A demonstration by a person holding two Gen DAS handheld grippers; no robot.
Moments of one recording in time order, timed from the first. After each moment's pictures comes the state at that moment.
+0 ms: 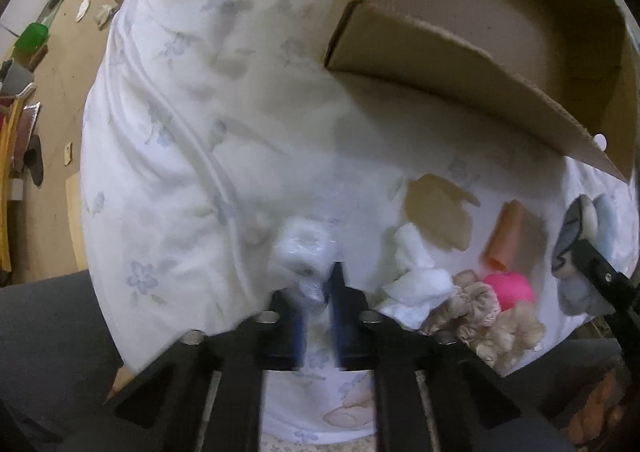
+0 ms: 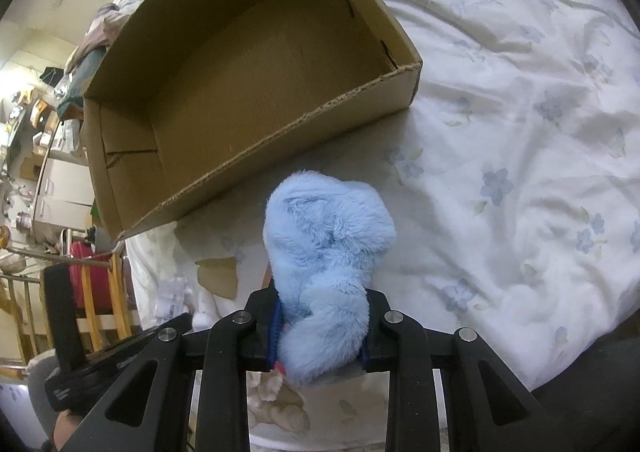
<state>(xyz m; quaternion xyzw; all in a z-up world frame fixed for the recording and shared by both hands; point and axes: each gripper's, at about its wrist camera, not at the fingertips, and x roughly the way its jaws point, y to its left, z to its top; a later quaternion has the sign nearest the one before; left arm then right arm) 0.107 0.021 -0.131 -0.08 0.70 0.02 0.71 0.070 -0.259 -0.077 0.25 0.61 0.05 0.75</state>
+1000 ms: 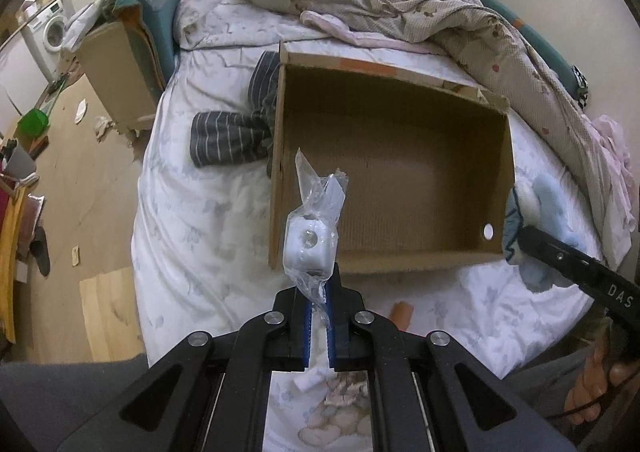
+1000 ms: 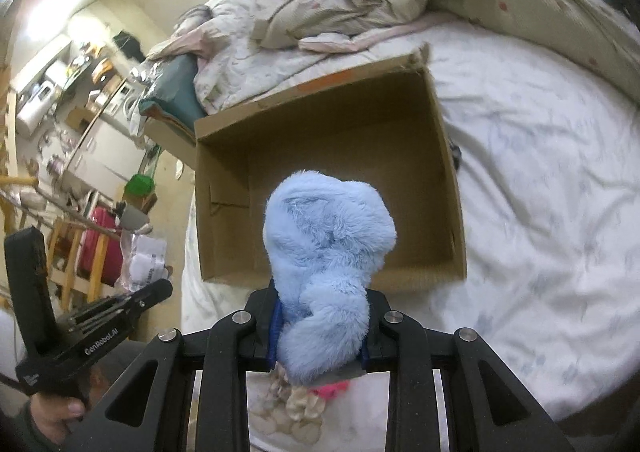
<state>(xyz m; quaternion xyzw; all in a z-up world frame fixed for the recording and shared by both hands) 0.126 -0.013 0.025 -0.05 0.54 -0.02 0.84 0.121 -0.245 0.042 0.16 0.52 0.16 0.82</state>
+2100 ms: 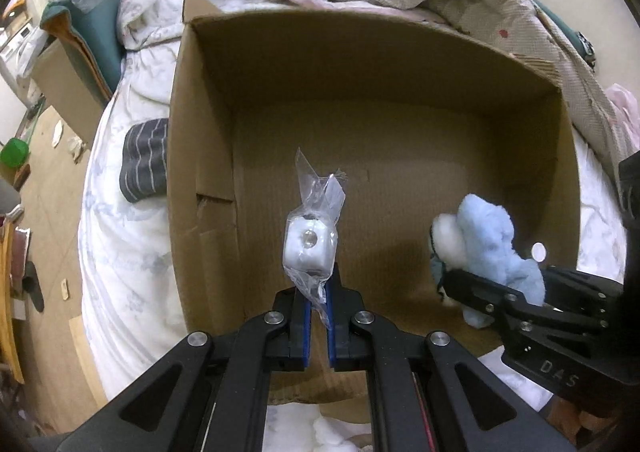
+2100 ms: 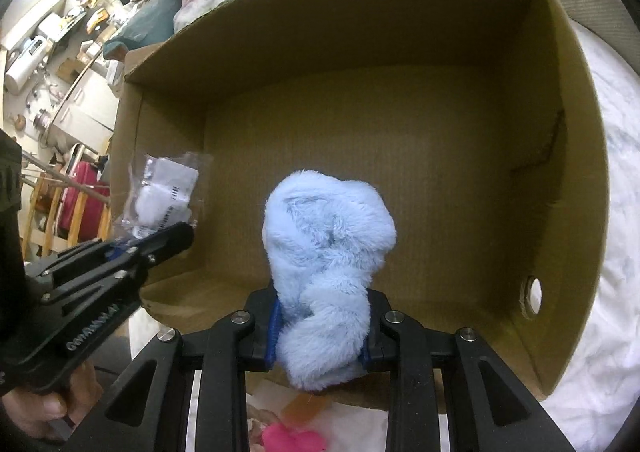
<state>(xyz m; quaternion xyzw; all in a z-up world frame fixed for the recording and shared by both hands) 0.212 -0.039 -0.066 -0.01 0.56 -0.05 0.83 0.189 -0.195 -0.057 0.11 0.58 0.17 0.79</state>
